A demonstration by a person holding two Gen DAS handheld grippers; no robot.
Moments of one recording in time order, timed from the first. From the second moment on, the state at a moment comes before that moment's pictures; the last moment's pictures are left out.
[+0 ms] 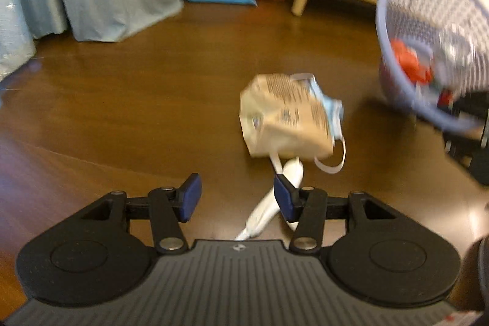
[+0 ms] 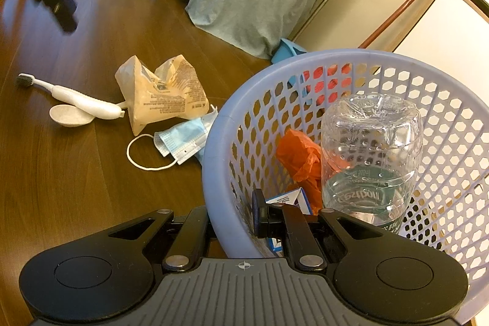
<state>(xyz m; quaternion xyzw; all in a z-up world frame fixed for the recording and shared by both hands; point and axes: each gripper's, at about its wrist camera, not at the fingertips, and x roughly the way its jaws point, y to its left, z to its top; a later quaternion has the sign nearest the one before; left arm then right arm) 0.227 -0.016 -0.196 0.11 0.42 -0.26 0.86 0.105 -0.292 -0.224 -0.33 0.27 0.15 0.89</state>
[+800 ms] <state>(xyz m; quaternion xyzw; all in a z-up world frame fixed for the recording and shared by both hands) 0.228 -0.051 -0.279 0.20 0.45 -0.31 0.81 0.102 -0.293 -0.228 -0.34 0.27 0.15 0.89</state>
